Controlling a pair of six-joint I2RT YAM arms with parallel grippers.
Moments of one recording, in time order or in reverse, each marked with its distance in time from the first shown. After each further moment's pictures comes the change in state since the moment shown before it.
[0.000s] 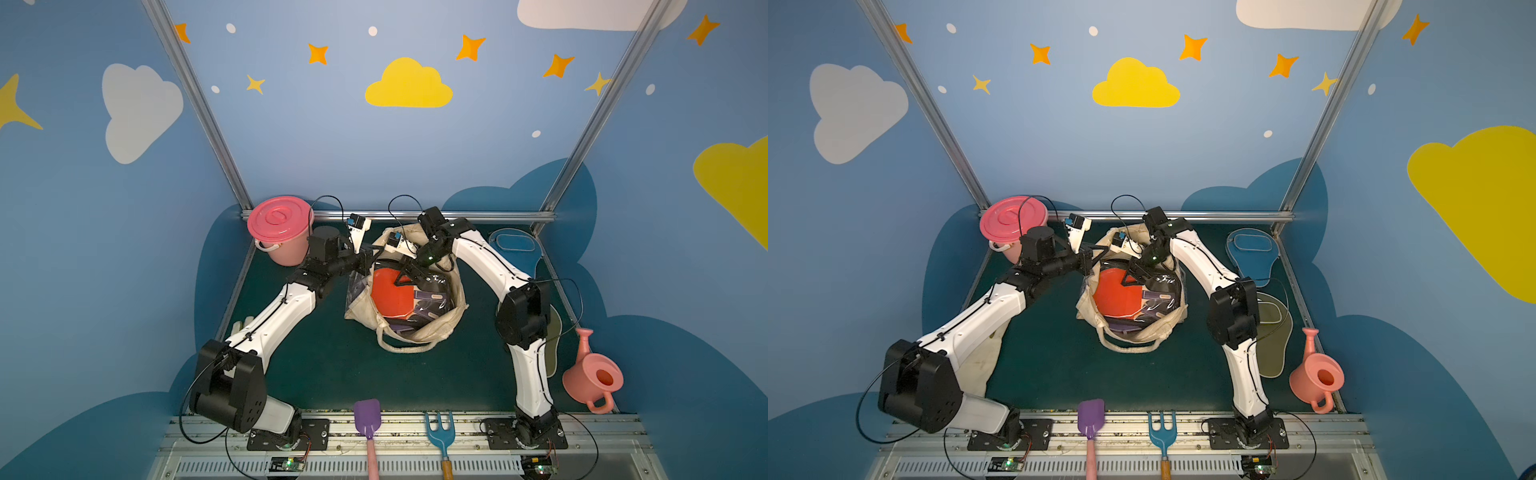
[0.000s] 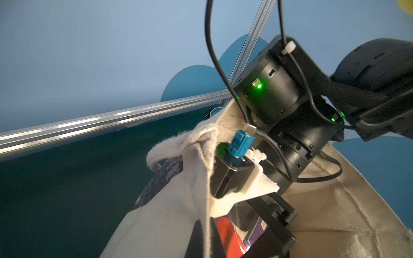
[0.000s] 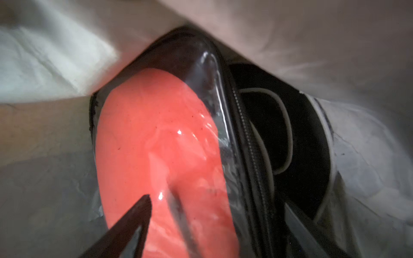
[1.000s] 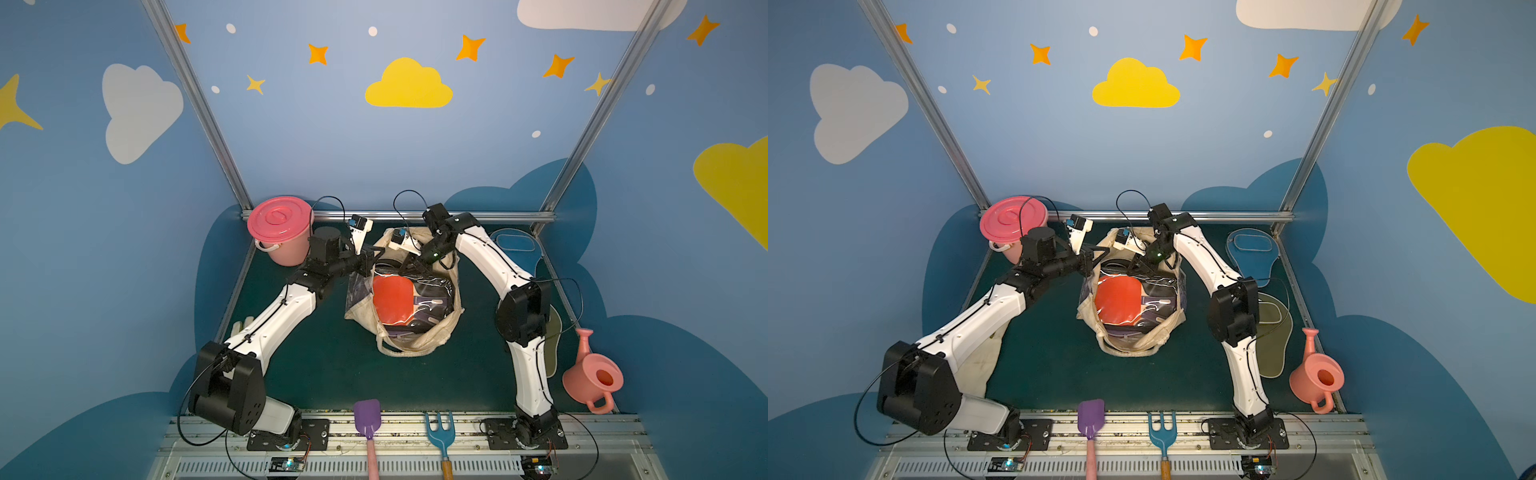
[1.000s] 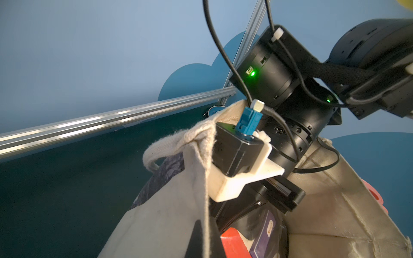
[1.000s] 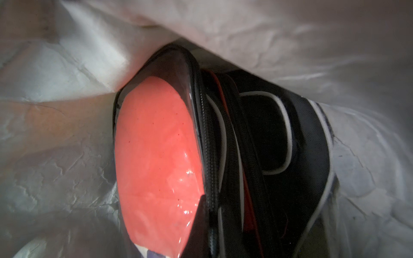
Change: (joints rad) left arm -0.003 -0.011 0.000 -0.019 -0.016 0.013; right arm -0.019 0.020 0.081 -0.119 -0.057 -0.068
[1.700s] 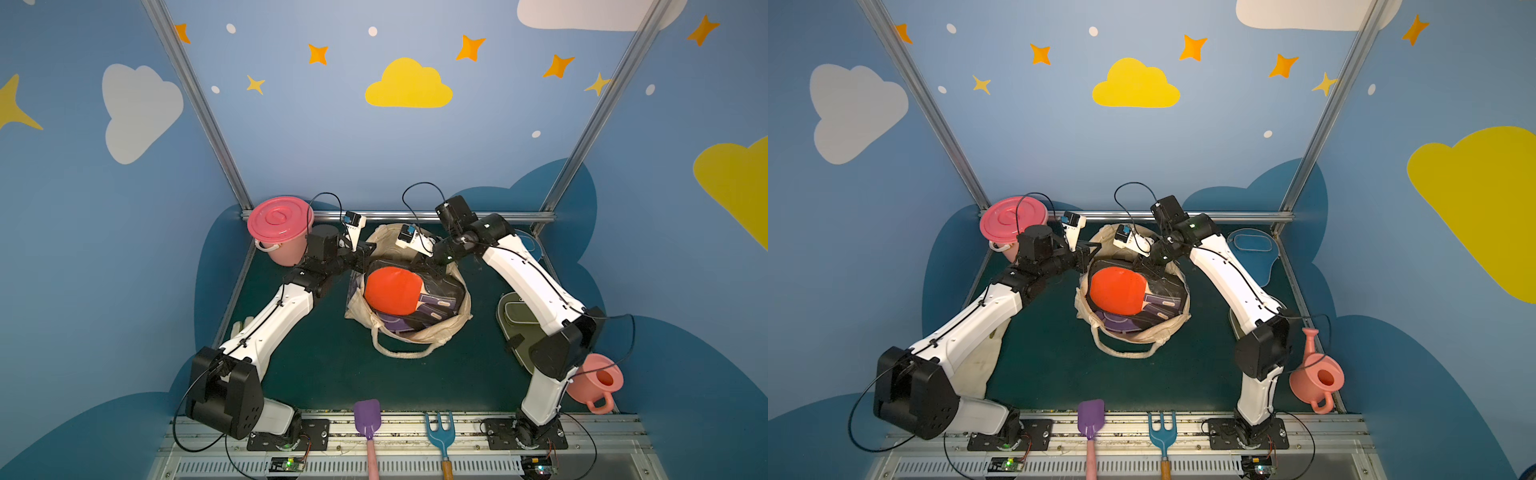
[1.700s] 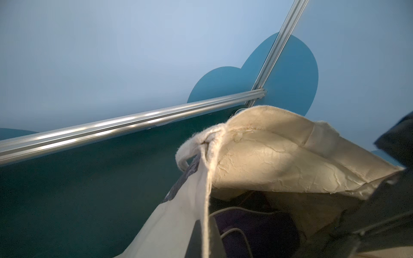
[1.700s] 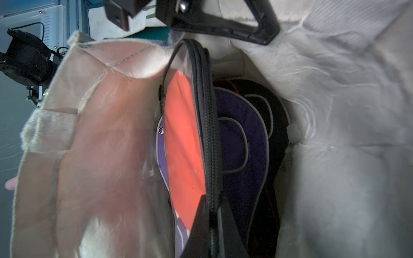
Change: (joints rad) left arm 0.001 -0.021 0.029 -0.073 -0.148 0.018; right arm 0.074 -0.402 -0.202 0.080 0.243 0.132
